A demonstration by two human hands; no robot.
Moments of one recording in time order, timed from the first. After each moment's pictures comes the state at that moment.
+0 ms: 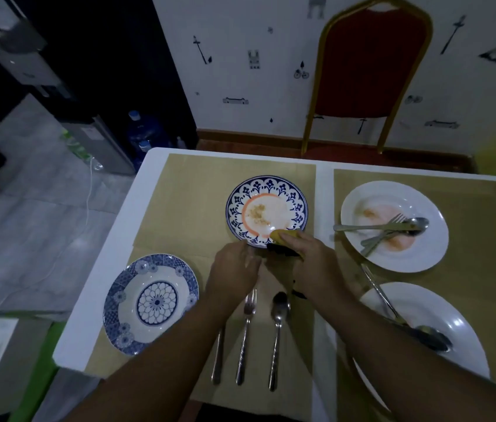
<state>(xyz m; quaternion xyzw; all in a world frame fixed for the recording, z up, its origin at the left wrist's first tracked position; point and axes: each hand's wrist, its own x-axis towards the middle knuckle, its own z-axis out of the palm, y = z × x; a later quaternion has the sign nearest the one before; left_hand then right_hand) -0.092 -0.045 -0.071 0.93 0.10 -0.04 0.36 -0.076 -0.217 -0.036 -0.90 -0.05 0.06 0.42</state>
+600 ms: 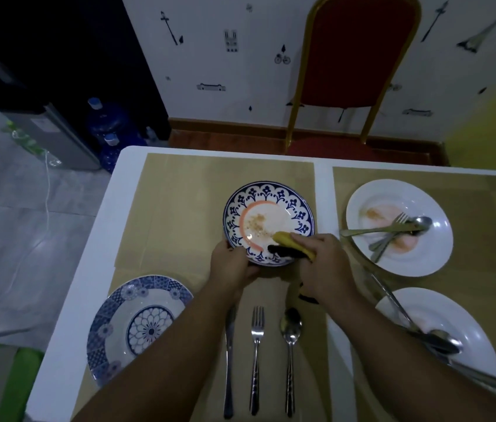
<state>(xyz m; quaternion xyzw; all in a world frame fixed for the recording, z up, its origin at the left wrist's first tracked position) -0.031 -0.030 -0.074 0.54 0.37 -0.14 0.74 -0.043 -0.194 -0.049 -0.92 0.06 0.07 0.37</state>
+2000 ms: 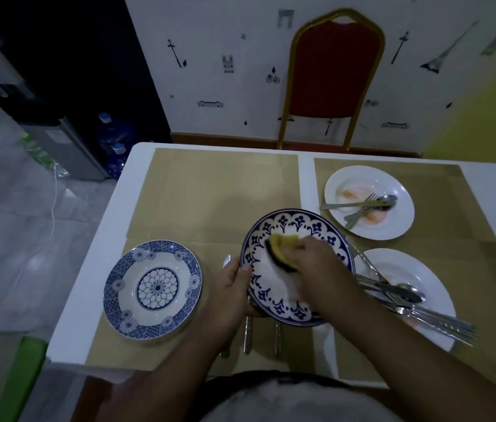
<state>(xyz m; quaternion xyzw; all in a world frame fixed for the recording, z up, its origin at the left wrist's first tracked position) -0.196 -0.039 -0.014 0.63 0.18 -0.15 0.74 -0.152 -0.211 -0.007 -0.97 -0.15 0.06 0.19</state>
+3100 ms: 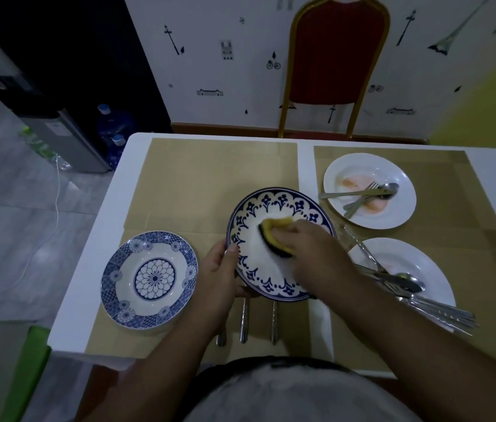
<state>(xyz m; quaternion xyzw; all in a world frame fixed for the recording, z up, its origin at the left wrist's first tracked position) -0.188 -0.038 -0.010 0.63 0.23 -0.10 0.73 -0.146 -0.212 0.016 -0.96 -0.15 0.08 0.21</state>
